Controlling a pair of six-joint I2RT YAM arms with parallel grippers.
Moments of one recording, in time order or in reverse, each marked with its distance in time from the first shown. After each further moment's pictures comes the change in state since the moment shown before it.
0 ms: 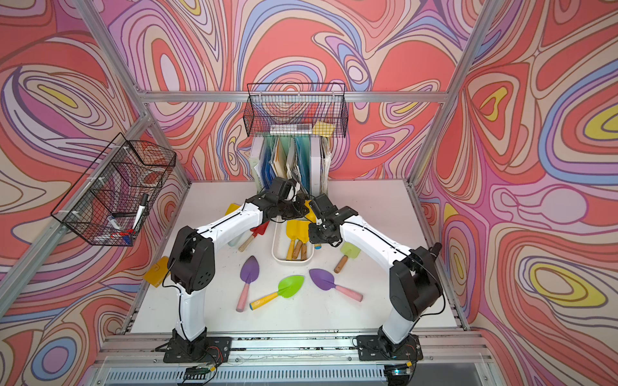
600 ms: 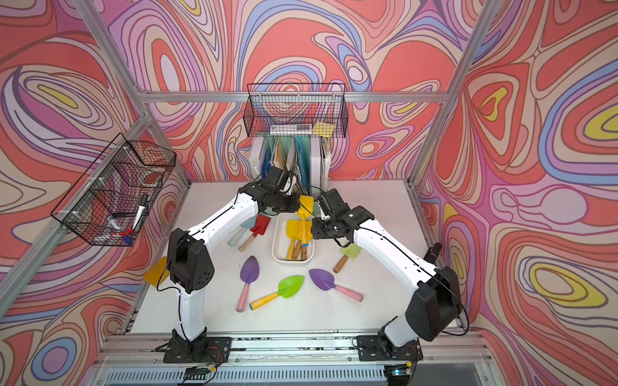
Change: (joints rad) left arm 0.024 0.000 0.217 -0.351 -0.135 0.207; right arm 0.000 -0.168 0.003 -0.032 0.019 -0.019
